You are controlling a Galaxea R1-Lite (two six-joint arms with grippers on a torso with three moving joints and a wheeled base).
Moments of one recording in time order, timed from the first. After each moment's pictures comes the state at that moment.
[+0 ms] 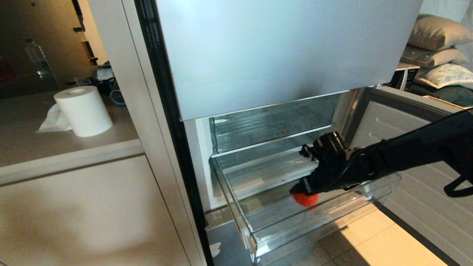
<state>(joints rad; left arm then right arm) 0.00 0.00 0.00 -0.01 0.00 0.00 0.34 2.16 -1.32 0.06 0.04 0.04</state>
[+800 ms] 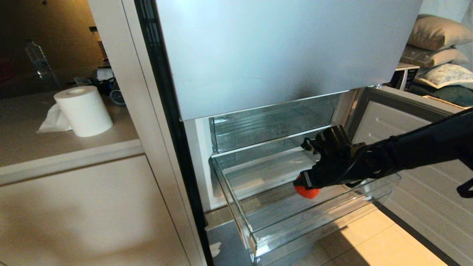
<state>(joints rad) 0.00 0.00 0.00 -0.01 0.00 0.00 0.35 2.09 -1.31 0.03 0.01 0.05</state>
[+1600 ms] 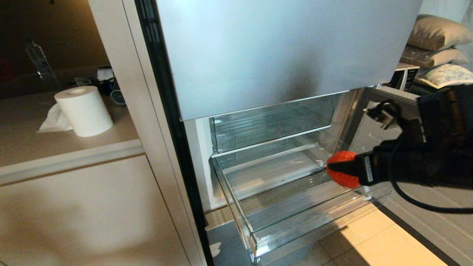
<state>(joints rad) 0.00 0.00 0.00 -0.01 0.00 0.00 0.39 1.46 -0.98 0.03 0.00 0.05</state>
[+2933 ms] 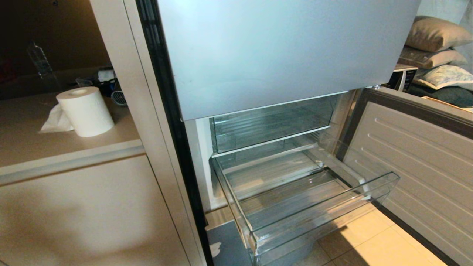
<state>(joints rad) 0.00 0.00 0.00 -0.01 0.00 0.00 0.07 0.23 -0.05 0.00 -0.08 -0.04</state>
